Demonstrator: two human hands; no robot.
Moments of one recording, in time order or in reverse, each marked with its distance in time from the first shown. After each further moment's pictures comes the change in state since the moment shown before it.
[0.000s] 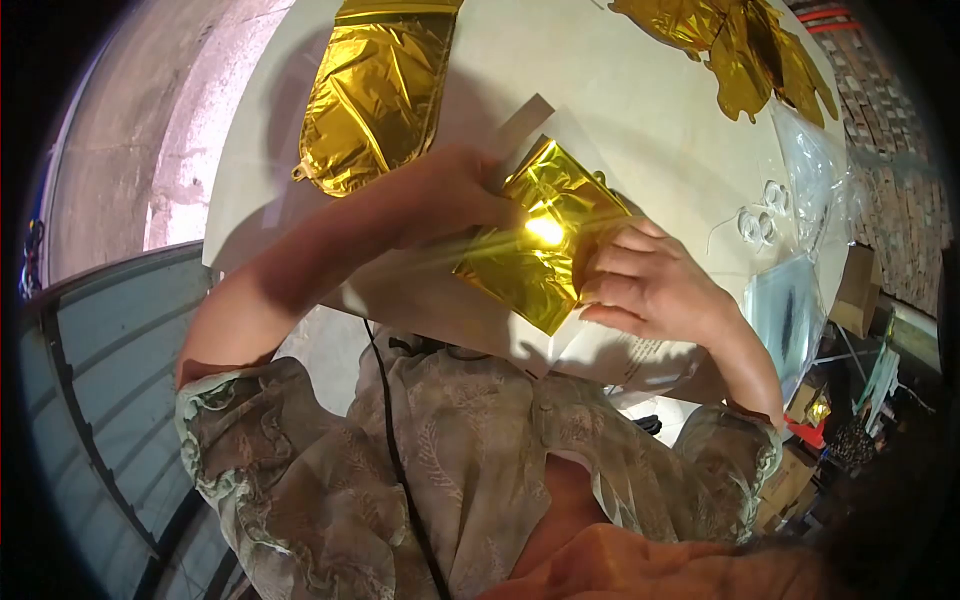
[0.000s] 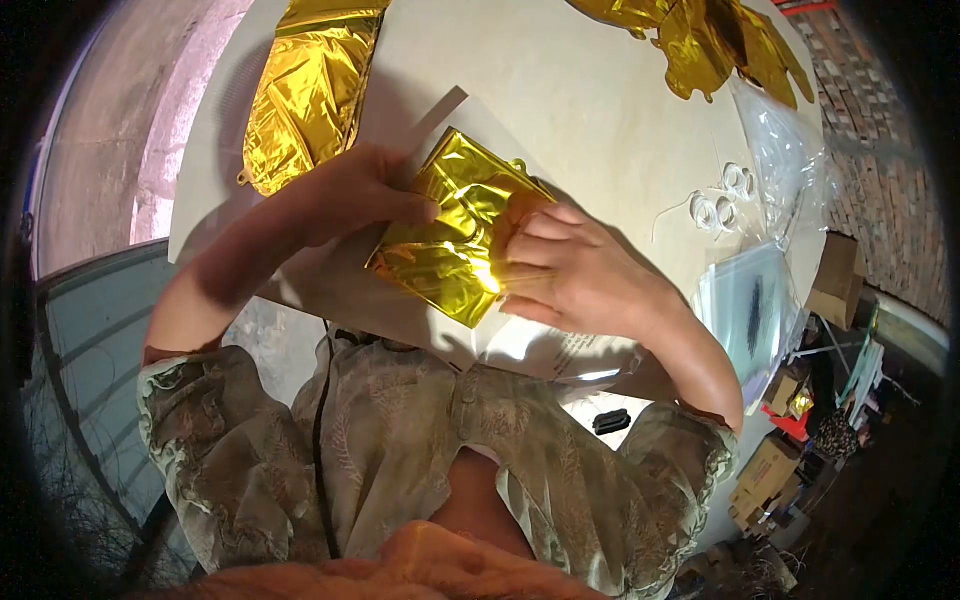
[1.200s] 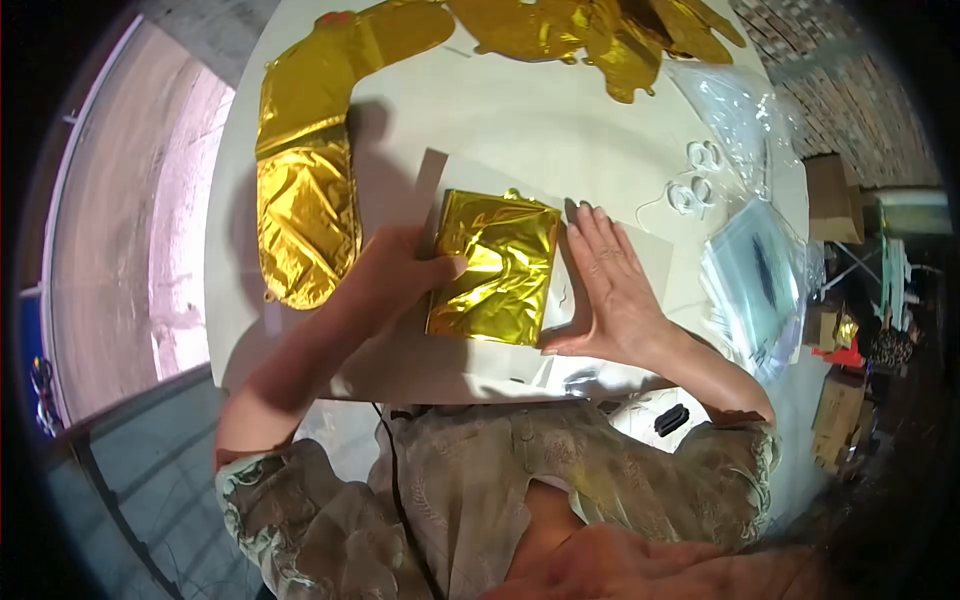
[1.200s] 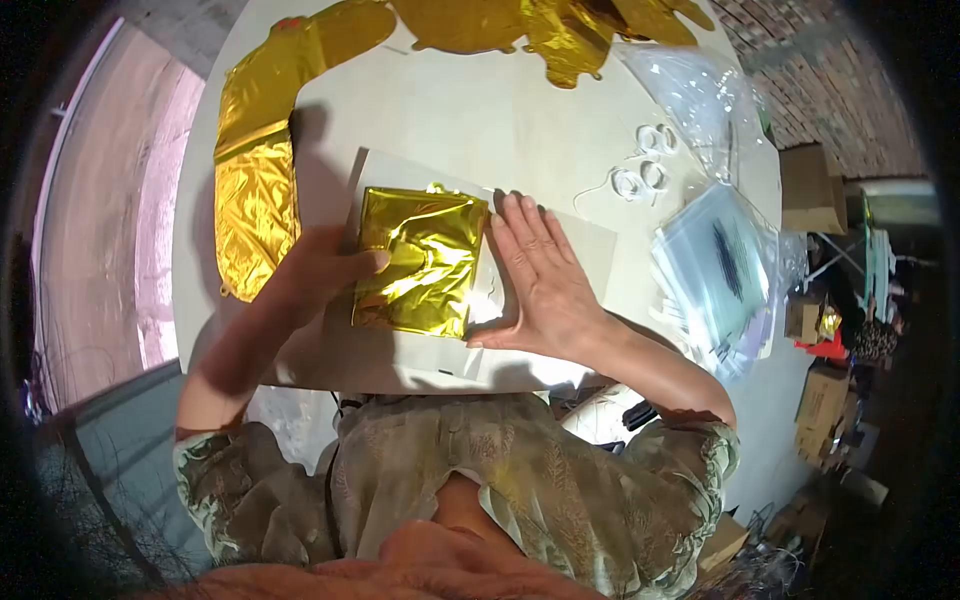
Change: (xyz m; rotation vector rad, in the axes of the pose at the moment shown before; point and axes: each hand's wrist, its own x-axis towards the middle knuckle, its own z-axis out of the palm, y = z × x) left_hand 0.006 0.013 0.016 0.017 0.158 0.085; right_hand -0.048 -0.020 0.041 -0.174 0.244 0.620
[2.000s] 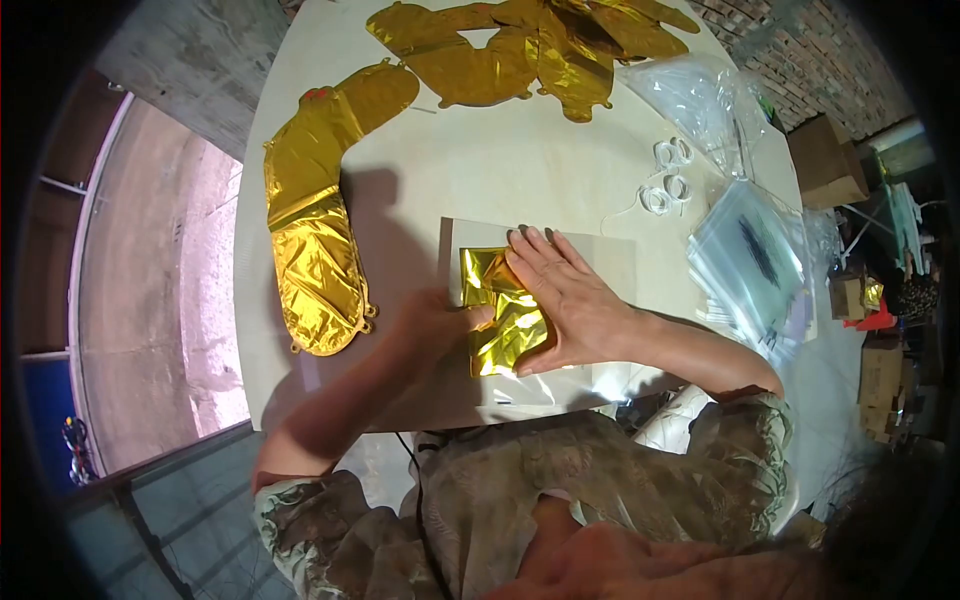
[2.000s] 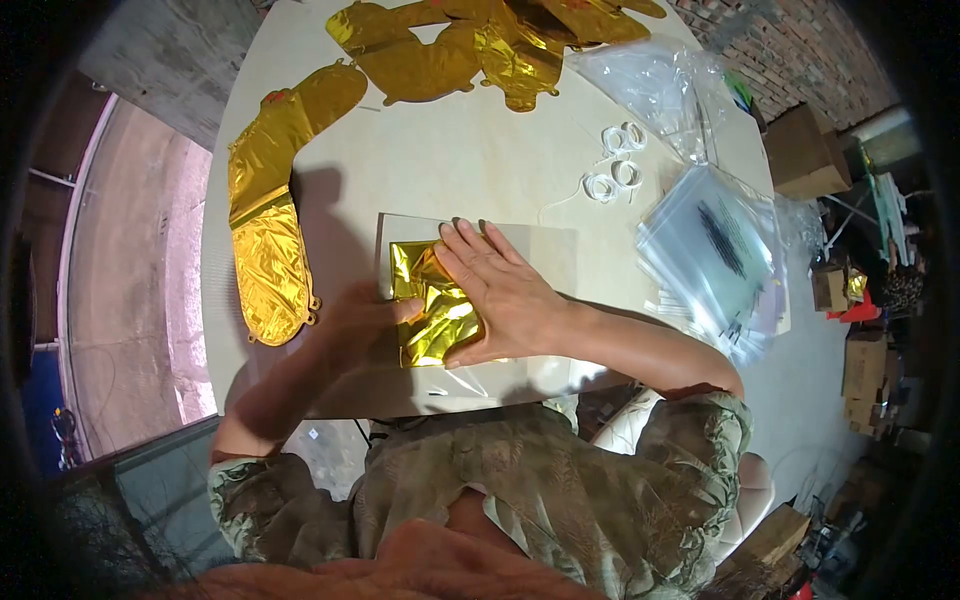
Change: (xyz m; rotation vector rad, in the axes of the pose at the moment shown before) left_hand 0.007 -0.008 0.029 -0.190 -0.091 -0.230; right_hand 0.022 -0.004 0.009 0.118 -0.009 -0.124
